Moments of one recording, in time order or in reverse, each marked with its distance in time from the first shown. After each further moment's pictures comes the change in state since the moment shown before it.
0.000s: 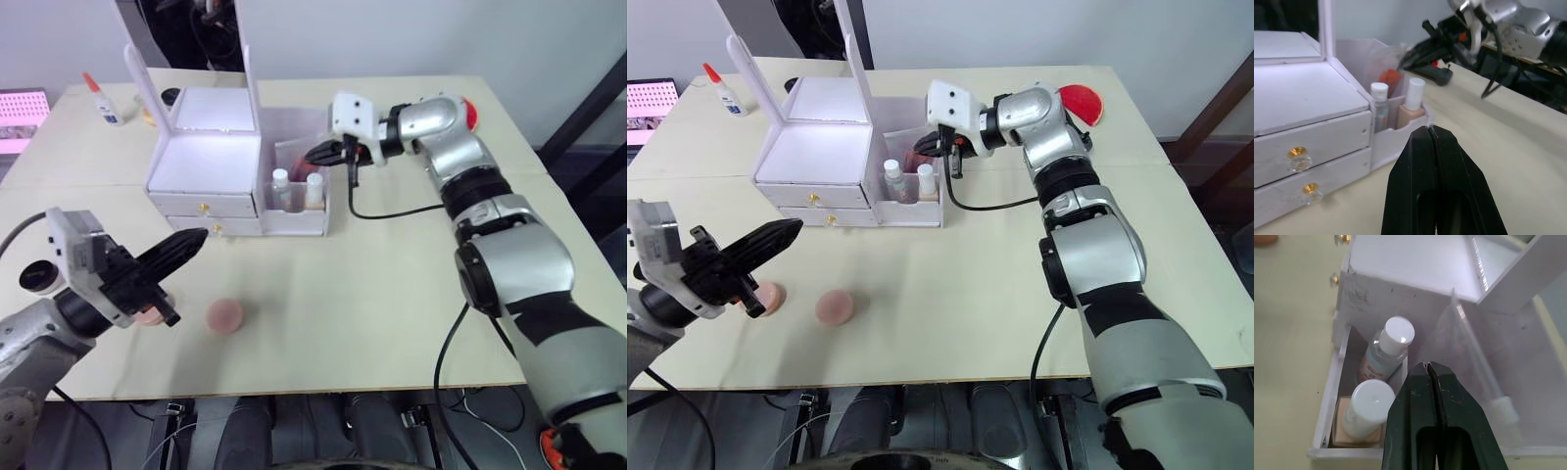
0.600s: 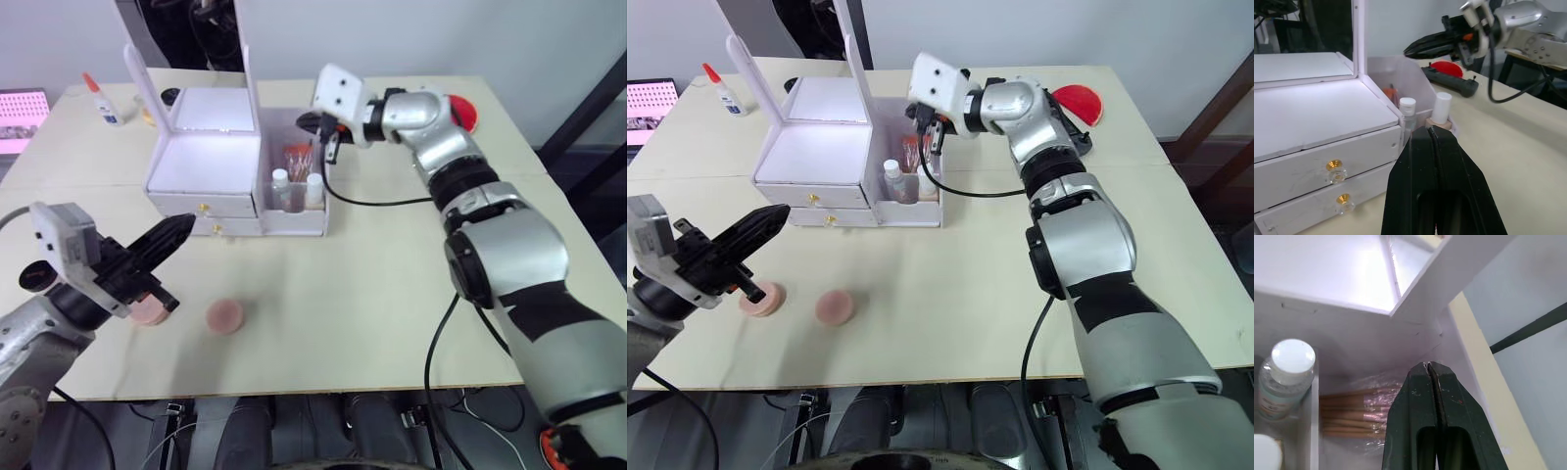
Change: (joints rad) left arm -0.015 -0.014 -0.001 0.010 0.049 -0.045 0.056; right arm -0.080 0.018 -0.078 0.101 0.000 -0.045 -0.218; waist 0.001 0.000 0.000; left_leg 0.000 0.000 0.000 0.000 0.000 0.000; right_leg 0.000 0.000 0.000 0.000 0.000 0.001
